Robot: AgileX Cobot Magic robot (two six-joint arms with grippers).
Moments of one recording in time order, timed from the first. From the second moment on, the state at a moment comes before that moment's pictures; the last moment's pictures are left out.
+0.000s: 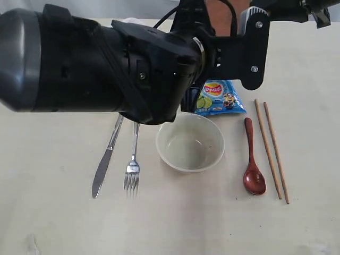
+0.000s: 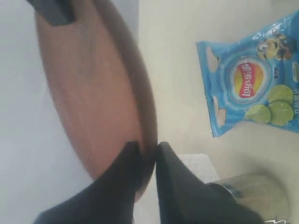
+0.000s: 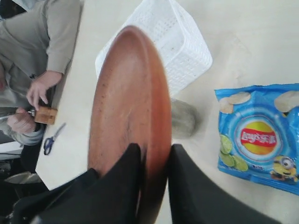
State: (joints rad) left arm -0.98 1.76 -1.23 1.35 0.68 -0.34; right arm -0.07 1.70 -1.31 1.01 1.17 -0.59
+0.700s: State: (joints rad) left arm -0.98 1.75 -1.22 1.35 0.93 -0.58; right arm -0.27 1.78 -1.31 0.90 1.02 -0.55
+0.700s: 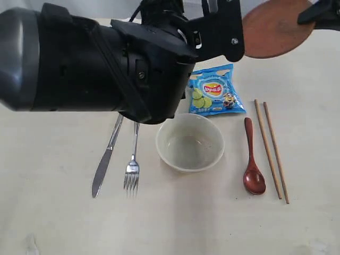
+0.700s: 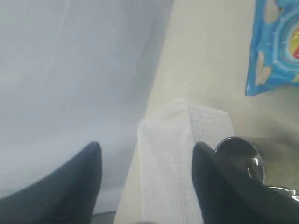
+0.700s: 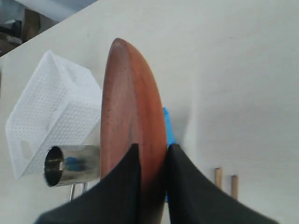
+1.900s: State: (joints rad) left arm -0.56 1.66 -1.22 0.11 0.40 0.13; right arm -0.15 2.07 -1.31 0.88 0.84 -0.62
